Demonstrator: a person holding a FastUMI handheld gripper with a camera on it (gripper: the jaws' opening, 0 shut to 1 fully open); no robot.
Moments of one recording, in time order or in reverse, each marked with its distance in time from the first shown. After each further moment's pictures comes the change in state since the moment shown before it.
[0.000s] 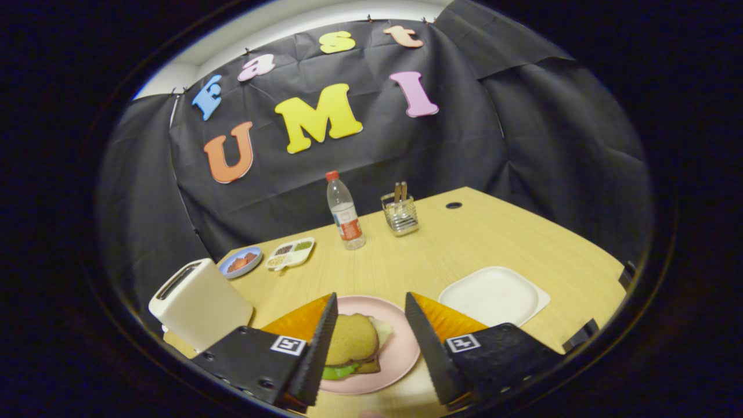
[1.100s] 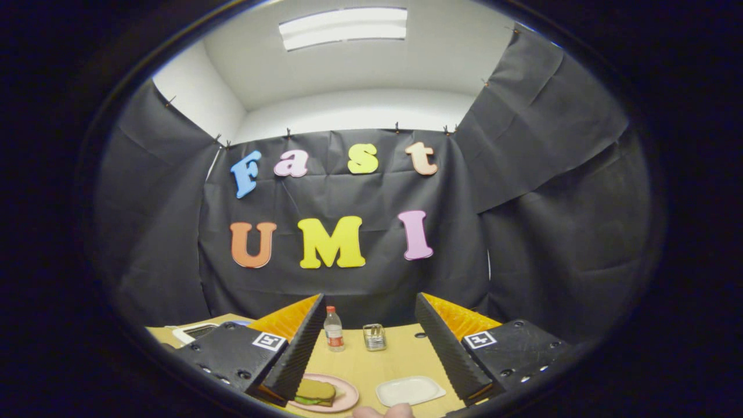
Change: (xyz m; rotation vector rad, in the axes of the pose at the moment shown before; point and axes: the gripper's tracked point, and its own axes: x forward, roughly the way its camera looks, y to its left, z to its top) arm -0.184 -0.017 0.183 -0.167 -0.525 0.036
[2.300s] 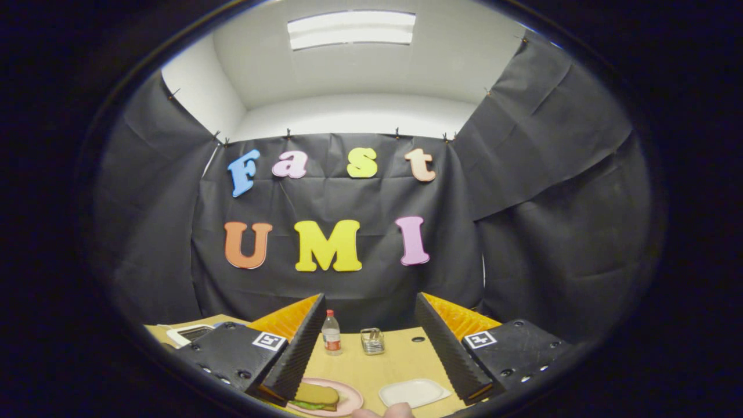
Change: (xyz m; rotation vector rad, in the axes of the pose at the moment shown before) arm 0.006 0.019 0.006 -0.035 -0.060 -0.061
